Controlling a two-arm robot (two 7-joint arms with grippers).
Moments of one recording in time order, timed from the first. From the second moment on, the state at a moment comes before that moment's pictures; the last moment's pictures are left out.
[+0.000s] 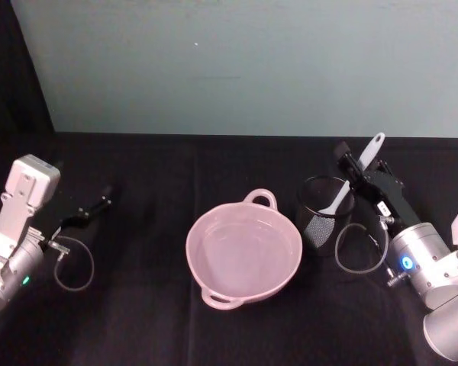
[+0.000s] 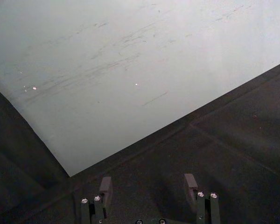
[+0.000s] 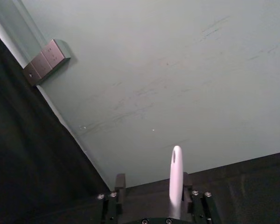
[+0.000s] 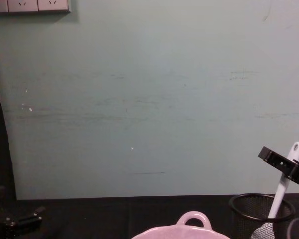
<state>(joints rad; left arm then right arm) -0.20 0.60 0.45 -1.41 -0.25 -0.12 0.03 0.16 0.20 -0.15 -1.37 0.70 -0.12 0.31</state>
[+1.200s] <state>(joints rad) -0.20 0.60 0.45 -1.41 -0.25 -0.12 0.03 0.09 0.25 -0.17 -1.45 0.33 -0.13 0.07</state>
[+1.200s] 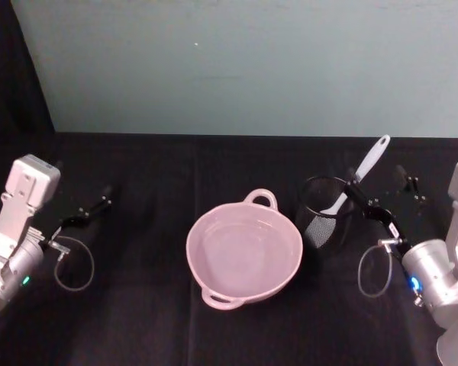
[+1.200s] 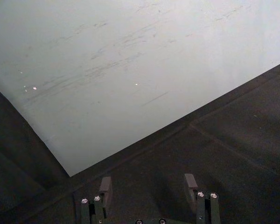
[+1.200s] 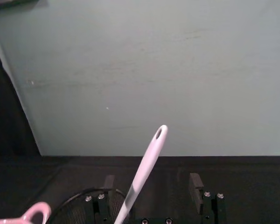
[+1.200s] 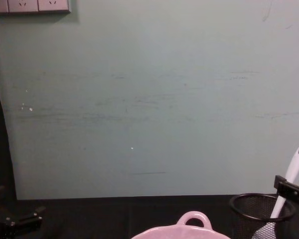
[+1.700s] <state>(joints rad) -0.20 0.60 0.45 -1.41 -0.25 -0.12 0.03 -0.09 0.28 -0.13 -1.64 0.24 -0.15 0.05</state>
